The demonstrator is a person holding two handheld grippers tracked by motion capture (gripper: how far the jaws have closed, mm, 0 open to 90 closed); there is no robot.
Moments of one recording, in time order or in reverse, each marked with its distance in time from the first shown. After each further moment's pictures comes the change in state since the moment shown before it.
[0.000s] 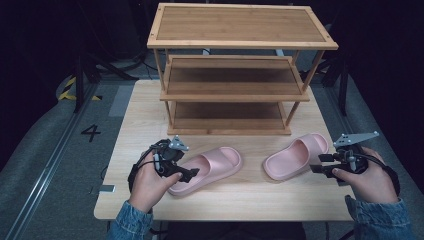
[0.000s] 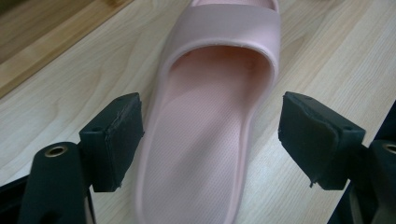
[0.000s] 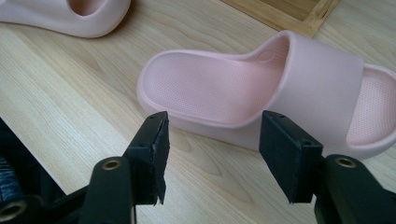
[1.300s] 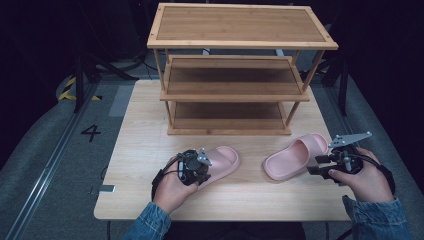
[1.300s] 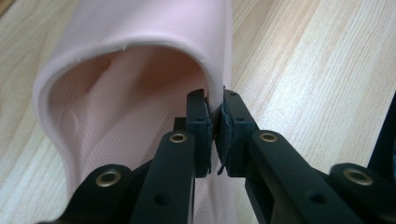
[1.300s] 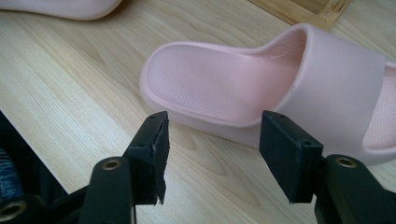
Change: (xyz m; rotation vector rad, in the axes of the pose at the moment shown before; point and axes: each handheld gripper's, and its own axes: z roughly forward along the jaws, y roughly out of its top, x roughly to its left) left arm -0.028 0.009 0.047 0.140 -0.061 0.192; right arm 0.002 0.001 0.010 0.030 0.017 -0.024
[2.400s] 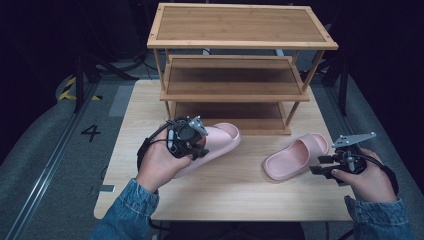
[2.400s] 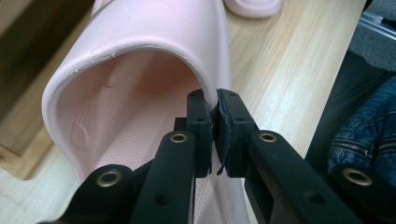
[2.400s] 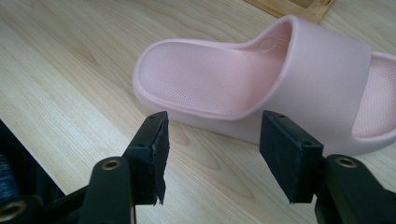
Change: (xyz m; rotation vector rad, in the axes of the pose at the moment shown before) left arm 0.009 0.062 -0.111 -0.048 -0.001 0.041; right arm -0.006 -0.006 -0.003 -0.008 -0.009 0.029
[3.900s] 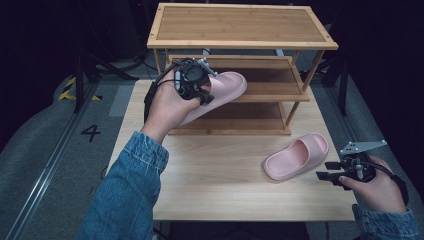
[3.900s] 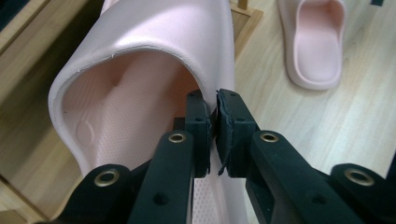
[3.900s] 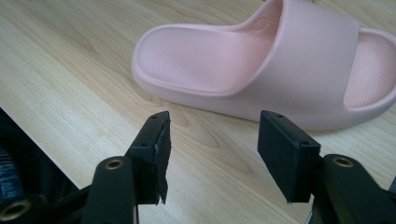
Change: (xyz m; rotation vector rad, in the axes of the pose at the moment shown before) left arm 0.068 0.088 -0.040 -0.058 0.161 0.028; right arm 0.003 -0.020 -0.012 -0.013 -0.020 0.028
